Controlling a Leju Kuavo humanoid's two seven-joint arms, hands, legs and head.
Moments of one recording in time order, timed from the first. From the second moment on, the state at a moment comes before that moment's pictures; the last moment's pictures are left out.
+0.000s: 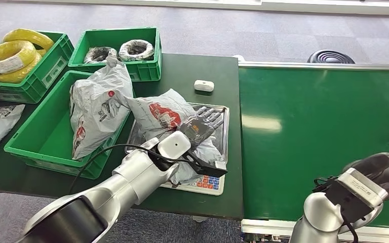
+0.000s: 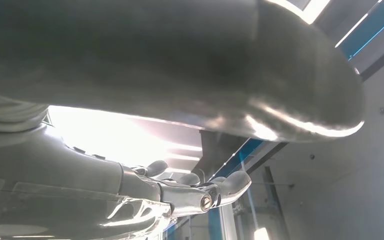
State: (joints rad) left arm -0.94 -0.31 -0.81 -0.39 -1.56 -0.03 -0.15; right arm -0.20 0.35 -0.13 -1.90 0.71 -0.69 -0.65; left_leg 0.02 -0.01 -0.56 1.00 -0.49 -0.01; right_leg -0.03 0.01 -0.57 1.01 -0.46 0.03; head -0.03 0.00
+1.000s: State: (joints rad) left arm -0.96 -0.31 -0.81 -0.36 -1.48 -0.08 -0.23; right arm -0.21 0.35 -0.14 -1.90 0.68 -0.69 -0.69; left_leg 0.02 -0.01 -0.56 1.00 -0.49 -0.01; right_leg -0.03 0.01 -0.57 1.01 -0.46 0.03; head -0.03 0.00
